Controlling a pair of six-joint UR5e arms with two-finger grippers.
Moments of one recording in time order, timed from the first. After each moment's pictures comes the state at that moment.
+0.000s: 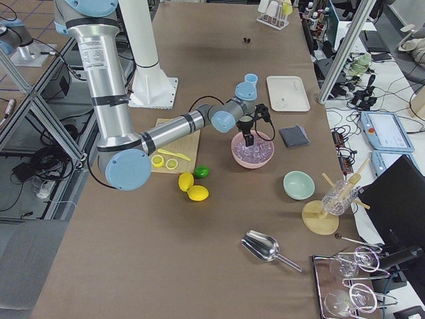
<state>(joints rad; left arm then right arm) -1.64 -1.54 -1.59 -1.81 -2.42 -0.09 0.92 -1.36 1.73 -1.26 2.12 0.50</state>
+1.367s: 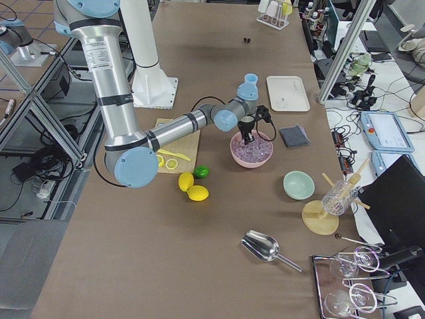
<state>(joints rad) -1.64 -1.52 -1.59 -1.82 -2.43 -0.08 0.93 -1.29 1.72 -1.34 2.15 0.49</state>
